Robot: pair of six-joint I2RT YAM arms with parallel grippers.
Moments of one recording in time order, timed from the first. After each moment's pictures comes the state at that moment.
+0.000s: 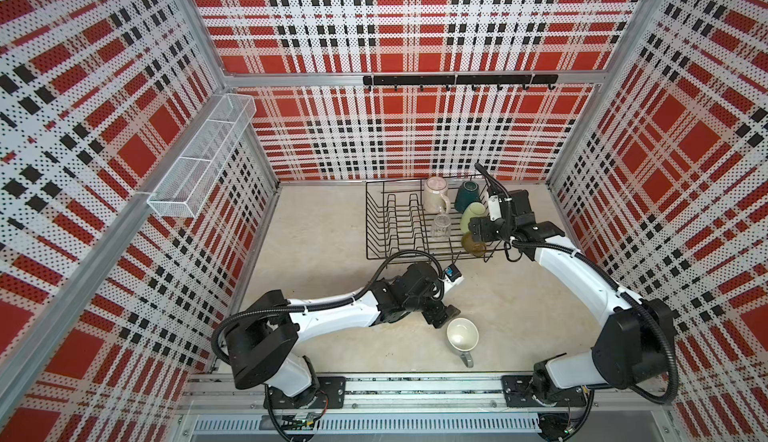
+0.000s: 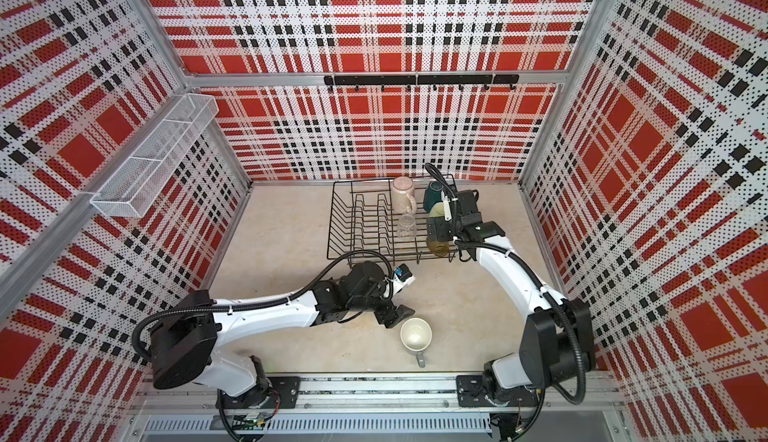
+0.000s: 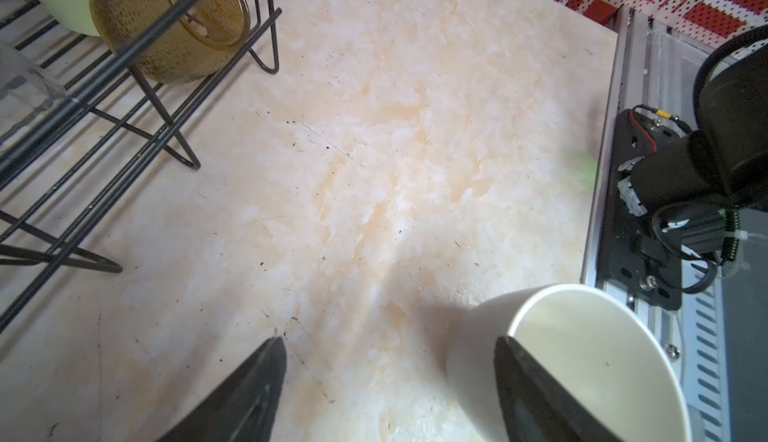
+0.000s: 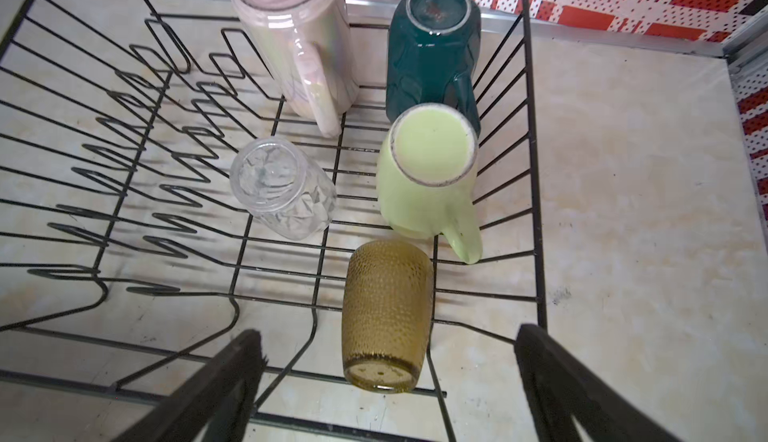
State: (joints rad) left arm -1.03 1.51 0.88 -0.06 0.18 -0.05; right arm 0.29 1.48 1.20 -0.52 0.05 0.09
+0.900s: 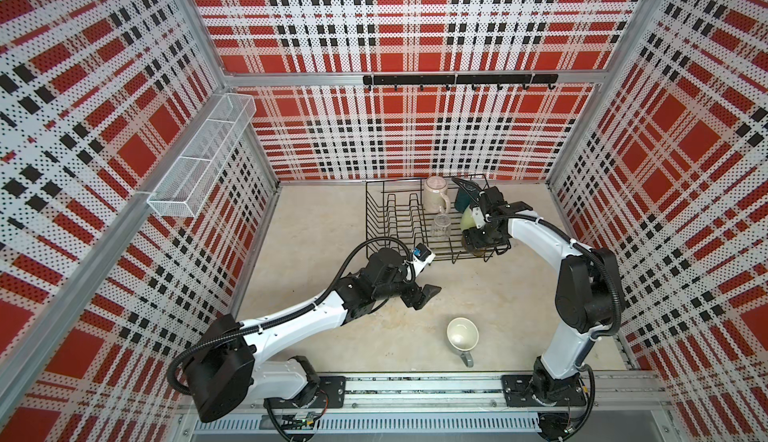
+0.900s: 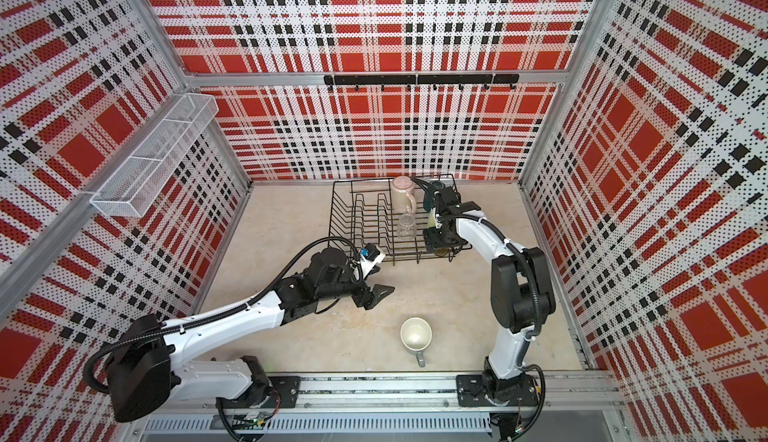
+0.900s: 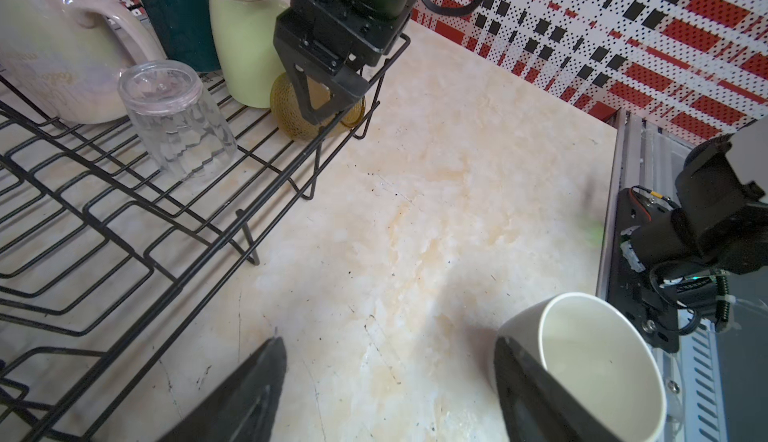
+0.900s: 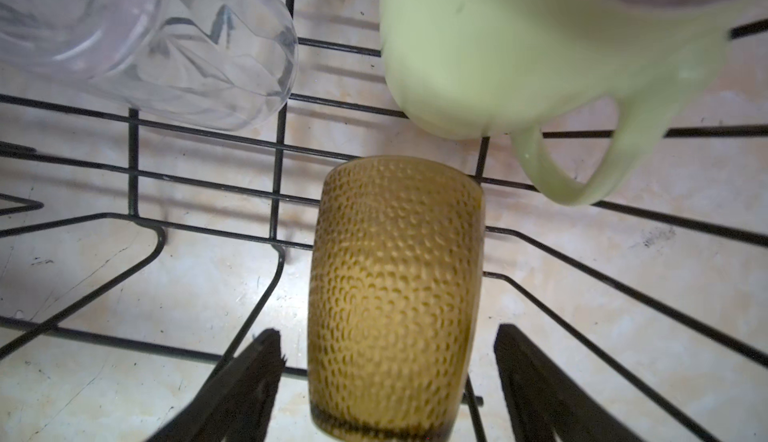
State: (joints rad) left arm -0.84 1.28 0.76 0.00 0.24 -0.05; right arm 0.29 1.81 1.42 -0.83 0.01 0.05
